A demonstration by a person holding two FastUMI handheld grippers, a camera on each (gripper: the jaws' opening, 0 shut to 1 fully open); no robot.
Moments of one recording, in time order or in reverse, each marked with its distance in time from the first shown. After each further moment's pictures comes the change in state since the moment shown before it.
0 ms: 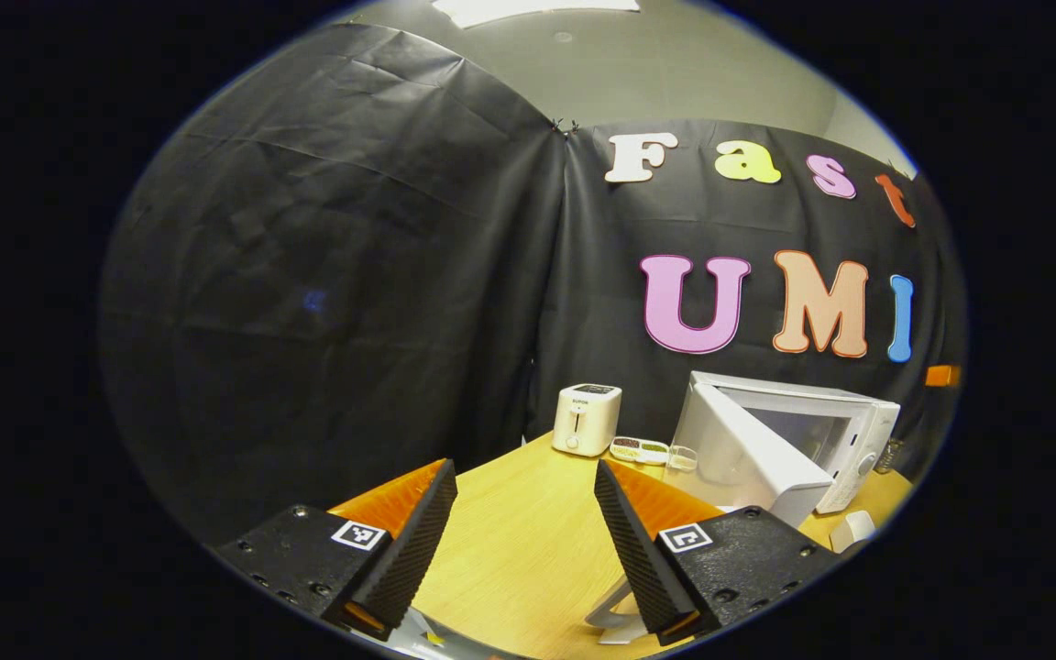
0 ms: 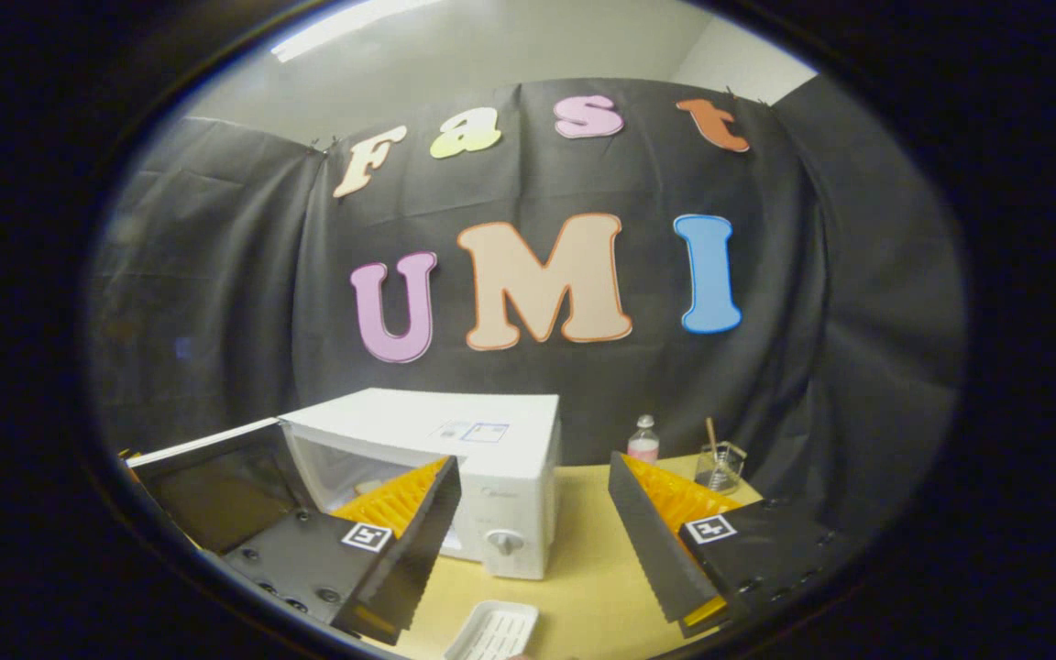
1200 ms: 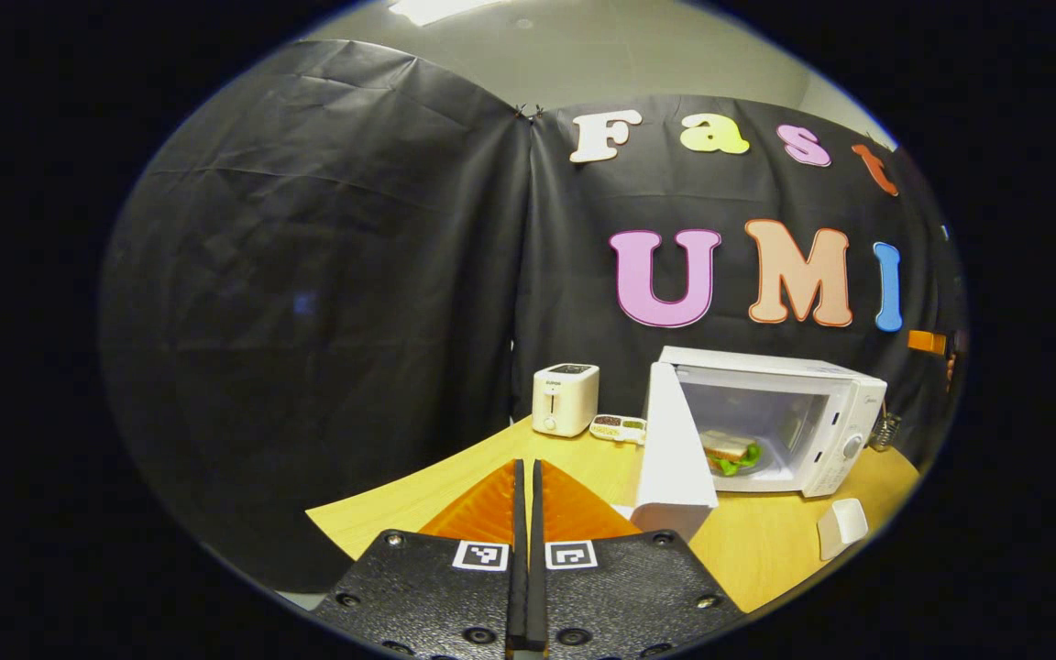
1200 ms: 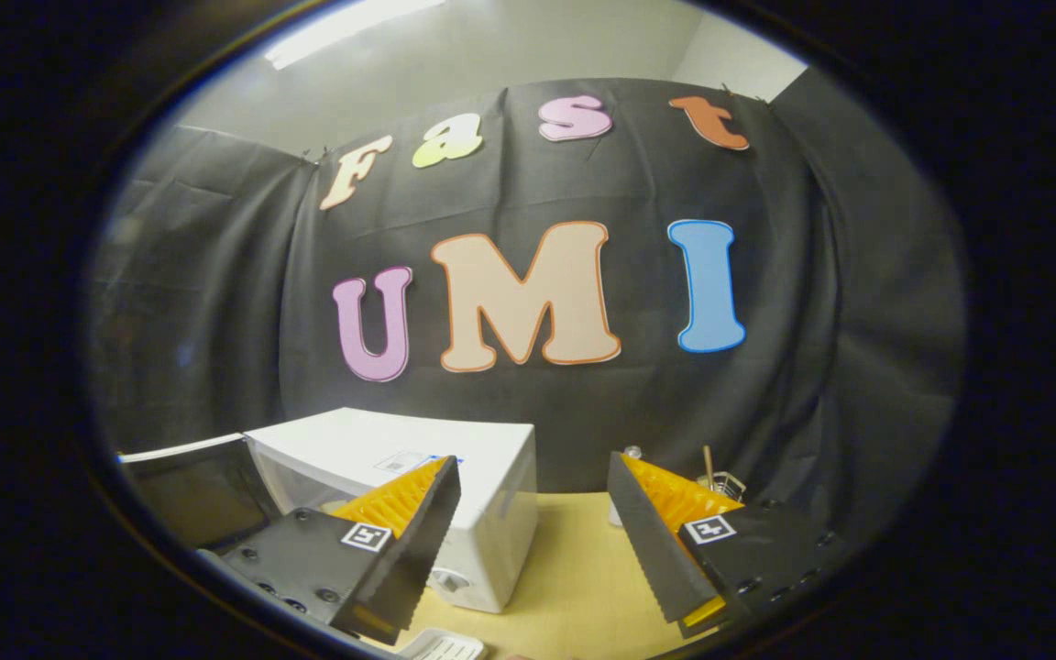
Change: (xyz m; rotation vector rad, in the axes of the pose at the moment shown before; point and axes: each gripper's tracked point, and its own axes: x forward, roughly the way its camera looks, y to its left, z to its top) left arm -0.020 -0.062 0.001 0.083 0.071 -0.033; right arm 0.051 -0.043 0.010 0.026 -0.021 0.034
